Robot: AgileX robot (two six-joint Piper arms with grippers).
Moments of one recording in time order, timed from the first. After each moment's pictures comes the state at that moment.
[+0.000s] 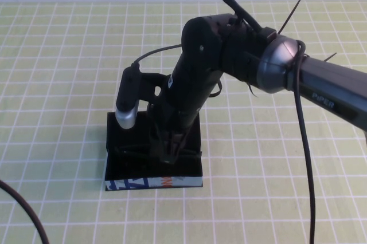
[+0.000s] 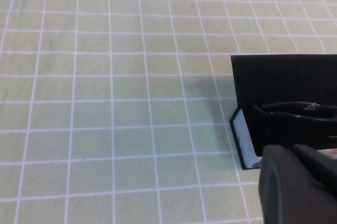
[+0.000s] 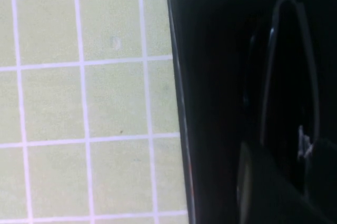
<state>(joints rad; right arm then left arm) 0.74 2.11 -1.87 0.33 1.12 -0.88 -0.23 0.48 -0.69 -0.03 0.85 -0.14</state>
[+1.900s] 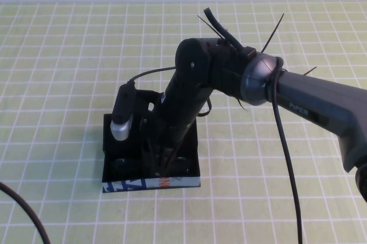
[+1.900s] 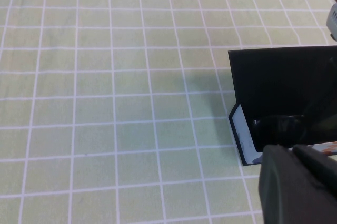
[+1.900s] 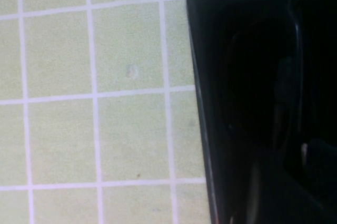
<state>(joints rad) 0.74 2.19 -1.87 0.44 1.08 -0.92 -0.23 0.48 -0.69 -0.03 0.87 -0.12</state>
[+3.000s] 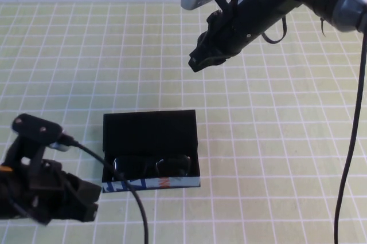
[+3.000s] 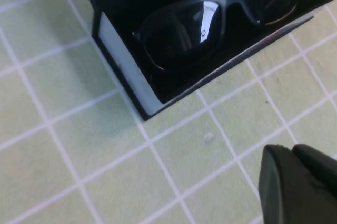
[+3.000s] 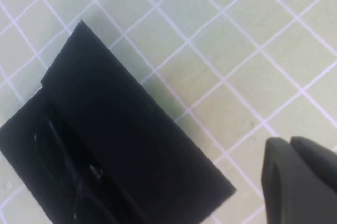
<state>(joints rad) 0.44 2.12 -2.05 0.51 1.11 -0.53 -0.23 1.12 -0.55 -0.75 0.64 0.78</state>
